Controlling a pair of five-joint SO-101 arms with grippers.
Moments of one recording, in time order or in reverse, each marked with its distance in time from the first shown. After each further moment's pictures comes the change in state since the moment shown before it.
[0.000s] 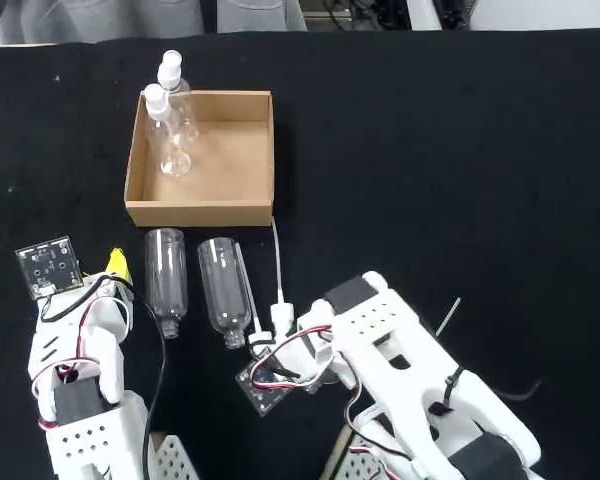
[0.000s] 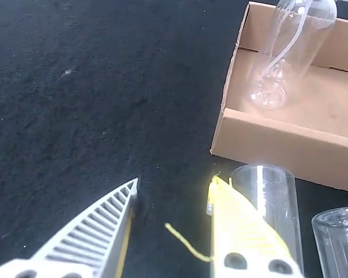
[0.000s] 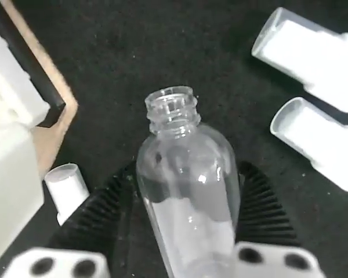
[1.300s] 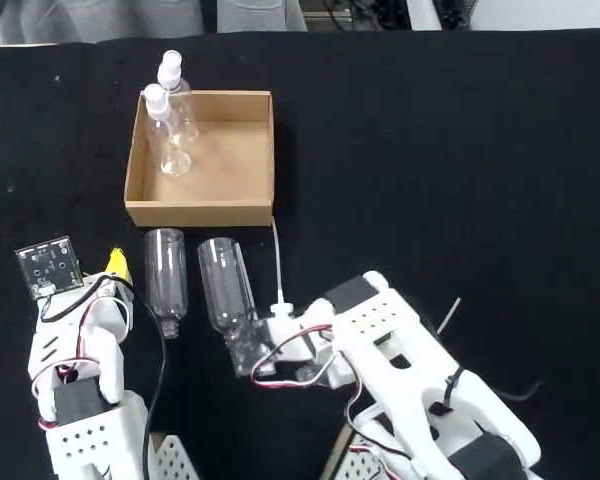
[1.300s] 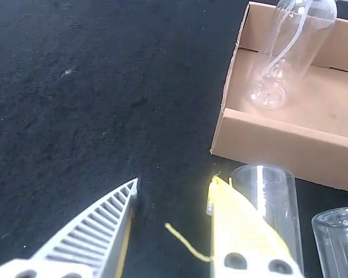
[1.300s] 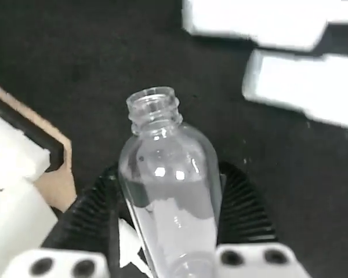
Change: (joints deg) left arm 0.0 0.0 0.0 0.0 0.0; right arm 1.1 0.0 0.0 0.0 -22.6
